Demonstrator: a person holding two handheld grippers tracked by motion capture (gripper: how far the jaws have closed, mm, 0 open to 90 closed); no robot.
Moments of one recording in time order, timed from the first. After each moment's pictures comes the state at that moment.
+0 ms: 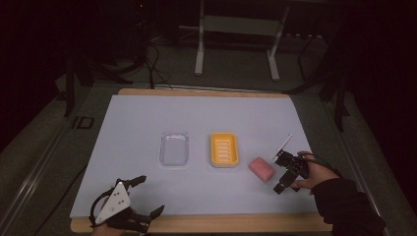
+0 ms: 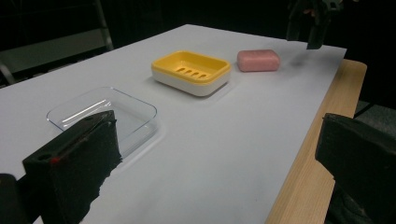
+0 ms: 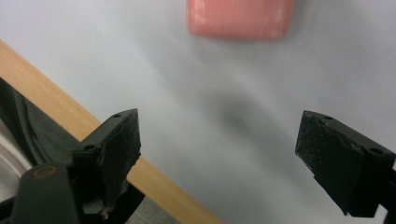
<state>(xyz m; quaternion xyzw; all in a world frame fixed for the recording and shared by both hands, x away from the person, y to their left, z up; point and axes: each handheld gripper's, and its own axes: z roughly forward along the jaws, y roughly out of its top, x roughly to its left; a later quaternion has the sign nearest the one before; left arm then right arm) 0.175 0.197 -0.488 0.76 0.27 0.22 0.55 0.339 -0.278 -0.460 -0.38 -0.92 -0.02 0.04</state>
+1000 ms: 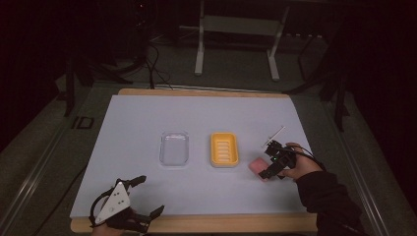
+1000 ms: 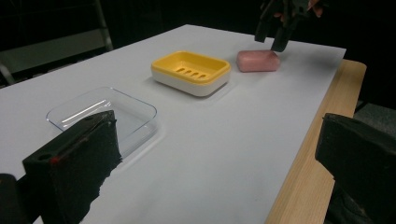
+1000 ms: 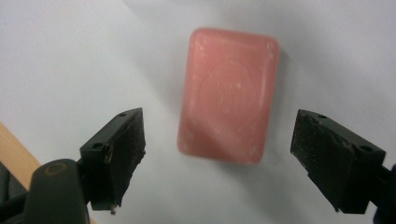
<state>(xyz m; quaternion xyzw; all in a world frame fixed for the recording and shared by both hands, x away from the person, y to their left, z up) 0.175 0.197 -0.488 0.76 0.27 0.22 0.55 0.364 -0.255 -0.463 -0.35 -0.93 -0.12 -0.01</state>
